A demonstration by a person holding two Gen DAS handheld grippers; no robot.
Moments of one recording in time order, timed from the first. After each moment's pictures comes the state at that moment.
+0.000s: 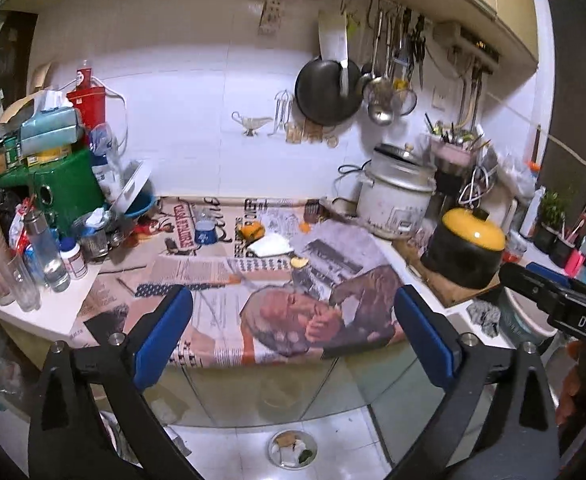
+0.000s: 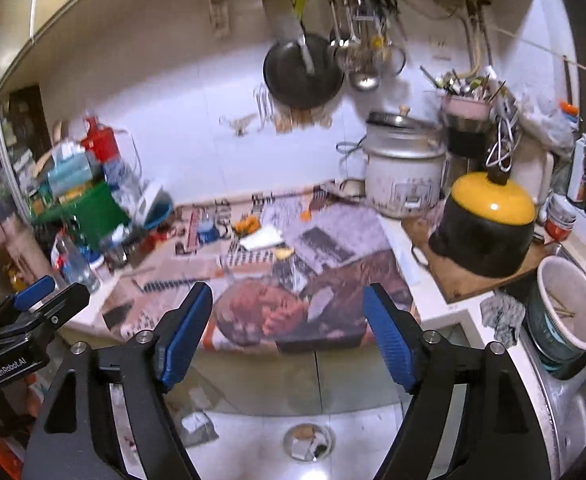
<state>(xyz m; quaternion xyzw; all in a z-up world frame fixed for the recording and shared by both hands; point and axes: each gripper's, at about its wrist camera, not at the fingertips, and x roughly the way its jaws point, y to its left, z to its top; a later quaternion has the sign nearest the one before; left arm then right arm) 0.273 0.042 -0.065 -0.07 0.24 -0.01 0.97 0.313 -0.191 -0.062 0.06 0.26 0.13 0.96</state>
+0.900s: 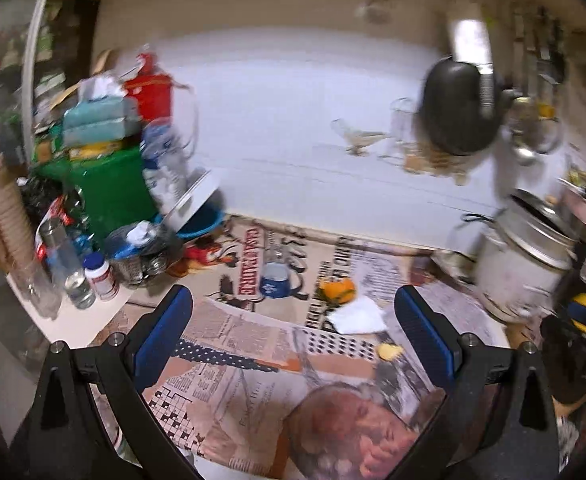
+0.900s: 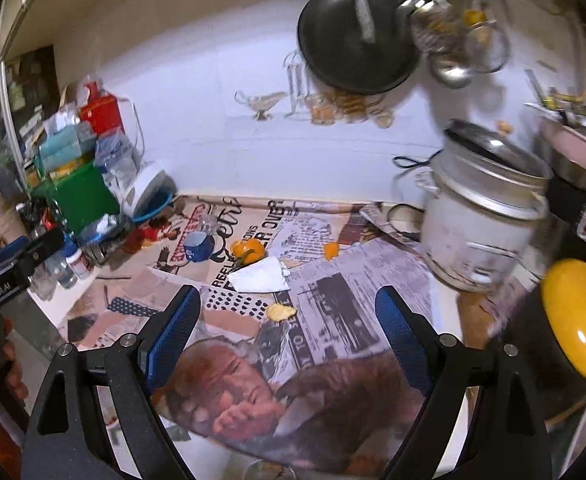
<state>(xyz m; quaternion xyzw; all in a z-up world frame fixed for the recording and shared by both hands) 0.487 0.085 -0.089 -0.10 0.23 0.21 0.94 0.559 -0.154 -0.087 -0.03 0.30 0.25 0.92</state>
